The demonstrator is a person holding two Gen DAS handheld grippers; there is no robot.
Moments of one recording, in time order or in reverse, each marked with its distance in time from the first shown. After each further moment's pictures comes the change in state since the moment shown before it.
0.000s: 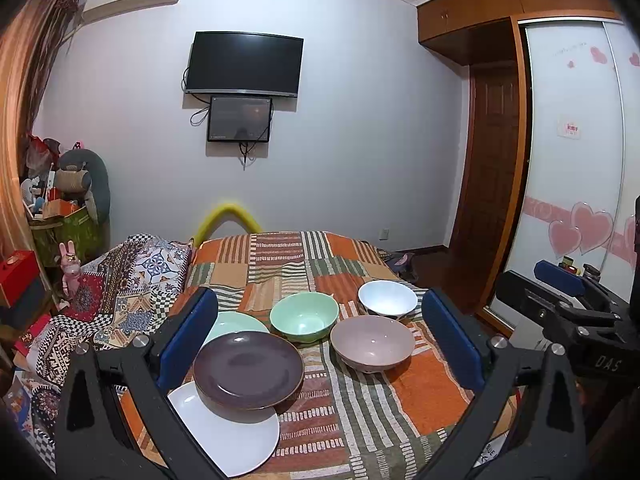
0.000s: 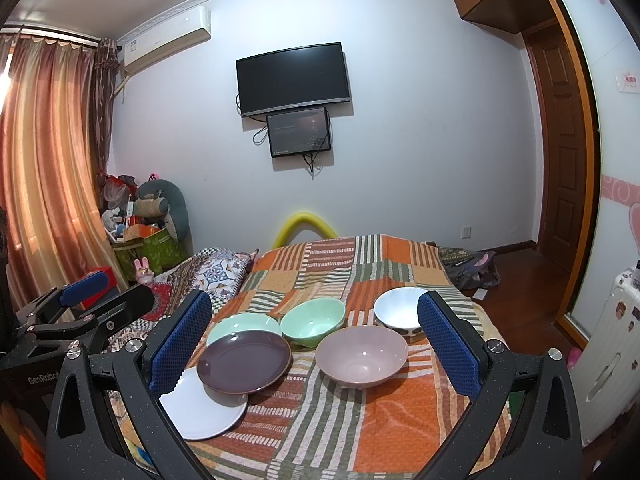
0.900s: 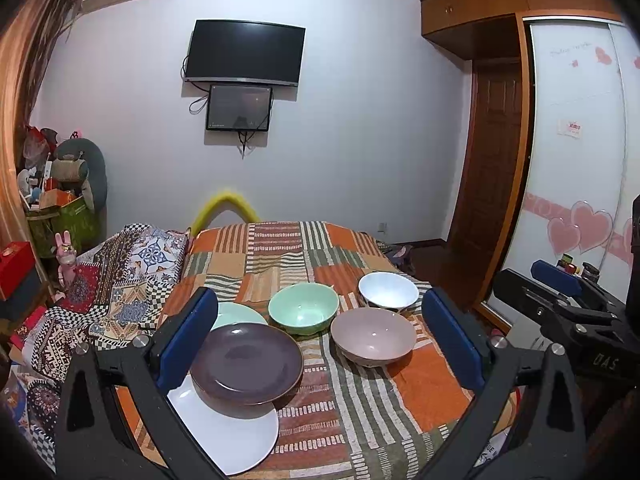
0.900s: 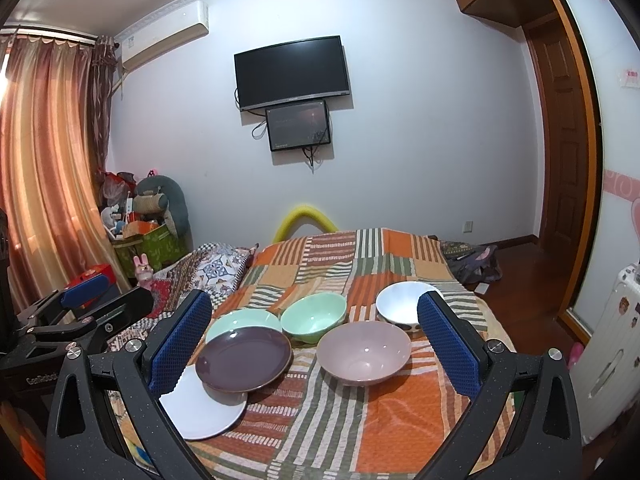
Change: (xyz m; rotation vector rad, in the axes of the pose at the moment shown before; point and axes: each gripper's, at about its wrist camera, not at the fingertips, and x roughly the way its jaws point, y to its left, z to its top) left arm 0.015 0.009 -0.004 -0.017 0.039 -0.005; right arm 0.009 0.001 -0.003 0.009 0.027 0.002
